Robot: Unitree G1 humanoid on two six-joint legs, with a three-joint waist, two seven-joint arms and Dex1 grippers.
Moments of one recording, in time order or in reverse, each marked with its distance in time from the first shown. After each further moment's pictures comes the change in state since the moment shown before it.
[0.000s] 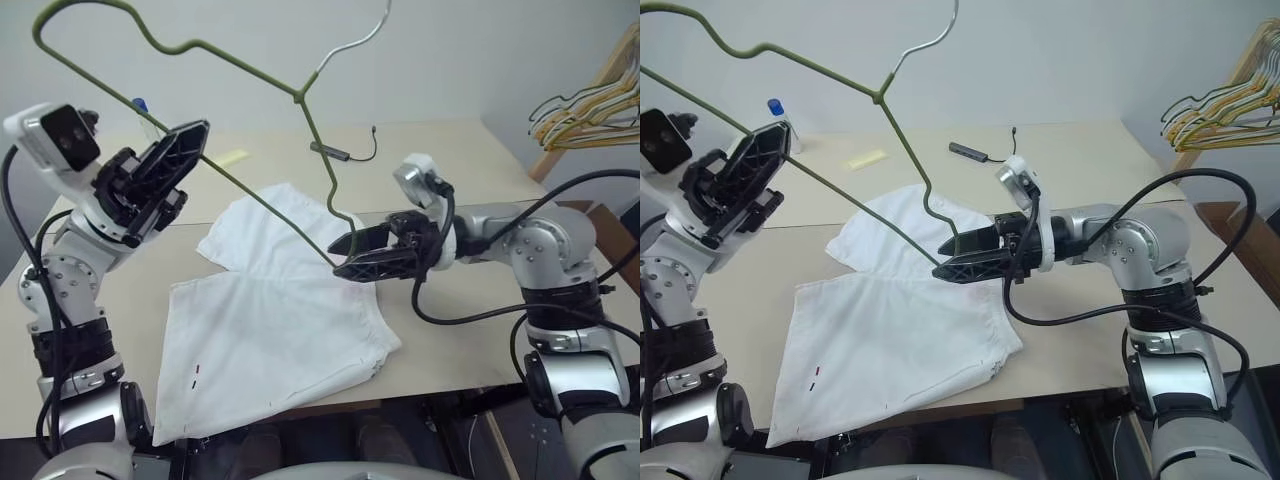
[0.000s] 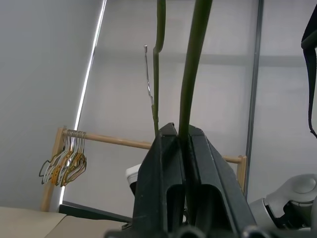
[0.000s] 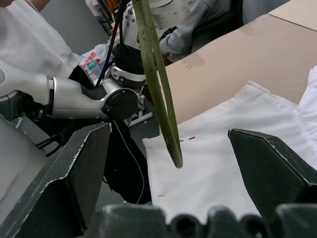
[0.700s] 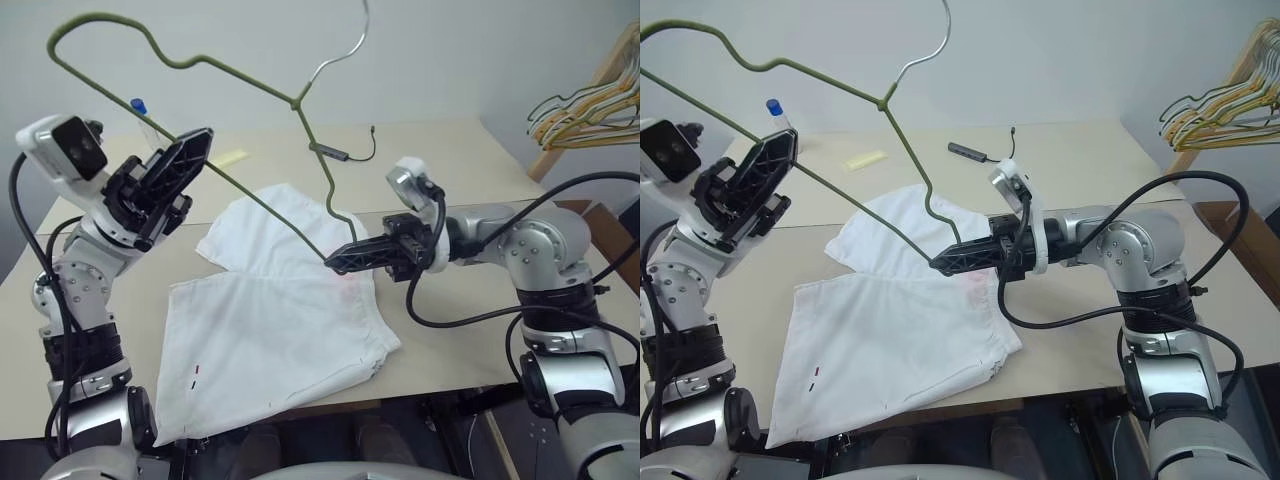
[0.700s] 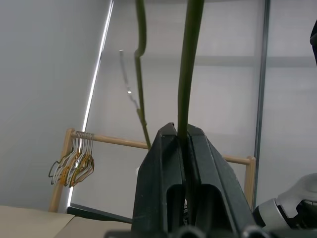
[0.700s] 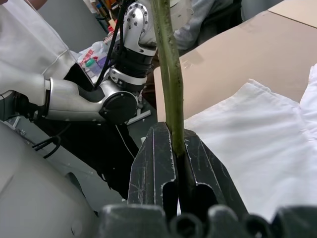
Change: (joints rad) left arm 0.027 -0.033 -0.006 0.004 0.059 -0.065 -0.008; right arm 0.000 0.012 0.001 -0.014 -0.001 0.008 -0.040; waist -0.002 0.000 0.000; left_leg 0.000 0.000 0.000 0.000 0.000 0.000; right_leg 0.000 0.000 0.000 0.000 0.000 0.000
